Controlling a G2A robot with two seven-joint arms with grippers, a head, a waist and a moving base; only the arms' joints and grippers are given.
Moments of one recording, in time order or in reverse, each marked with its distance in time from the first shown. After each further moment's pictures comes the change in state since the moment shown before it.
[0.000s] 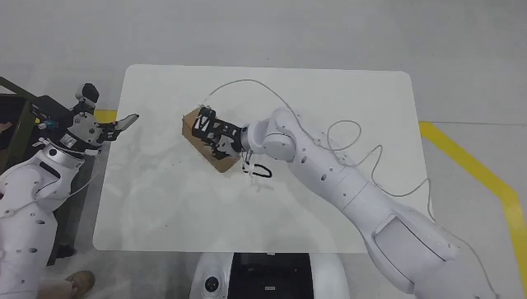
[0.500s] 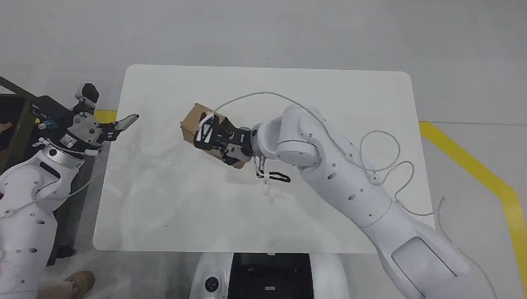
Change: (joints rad) left arm 0.000 0.000 0.000 0.000 0.000 0.000 0.000; right arm -0.123 0.091 0.132 -0.421 -0.007 -0.017 0.356
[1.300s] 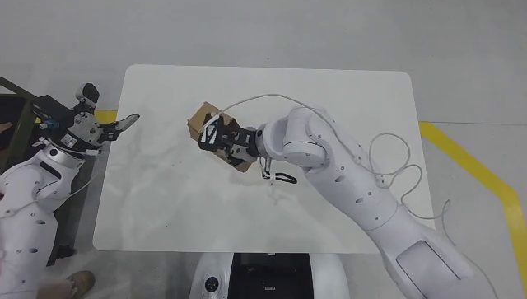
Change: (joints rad) left arm -0.003 0.000 0.005 -0.007 0.035 0.011 0.002; right arm -0.006 0.021 0.021 -0.022 -0.029 -0.047 0.013
